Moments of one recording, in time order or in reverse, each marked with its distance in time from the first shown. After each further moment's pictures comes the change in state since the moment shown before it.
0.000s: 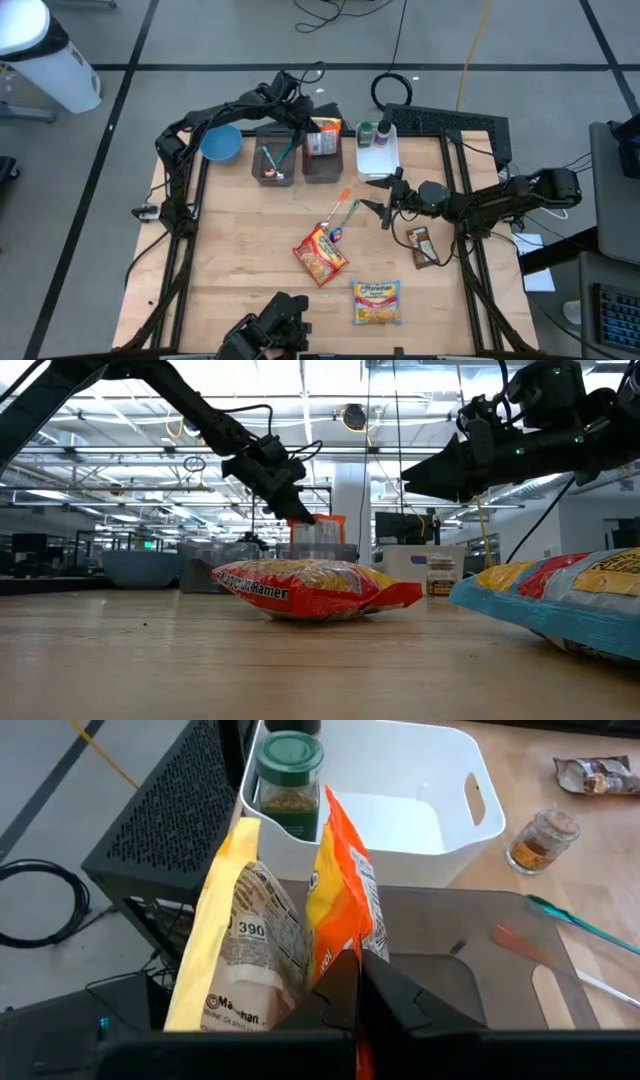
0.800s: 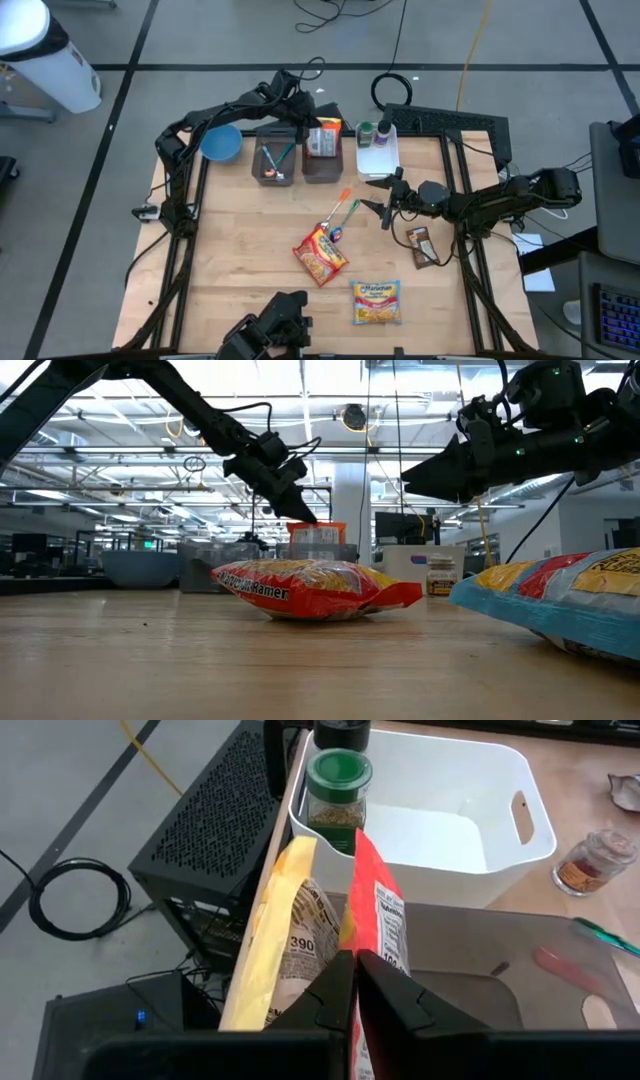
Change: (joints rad) left arm -0.003 0.000 0.000 0.070 -0.076 -0.054; right arm 0.000 0.000 0.000 -0.005 0.000 0.000
